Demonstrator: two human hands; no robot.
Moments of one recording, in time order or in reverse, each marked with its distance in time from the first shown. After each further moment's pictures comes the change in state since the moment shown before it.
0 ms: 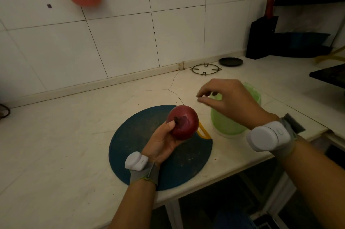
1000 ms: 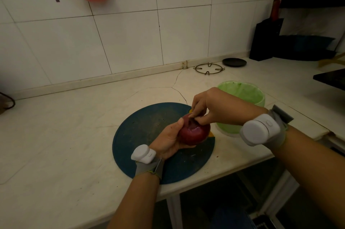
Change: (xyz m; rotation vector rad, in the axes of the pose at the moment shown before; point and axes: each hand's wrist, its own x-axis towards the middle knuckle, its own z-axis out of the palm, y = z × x) left_hand 0.003 -0.006 -0.004 0.286 -0.040 -0.151; right_hand 0.013 -0.020 0.012 -0.025 -0.512 -0.125
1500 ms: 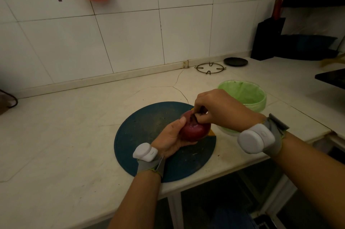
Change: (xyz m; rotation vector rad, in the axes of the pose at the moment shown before) left_hand 0.002 -0.001 -0.001 0.003 0.030 0.037; right_hand 0.000 -0.006 0.012 -0.179 0.152 0.095
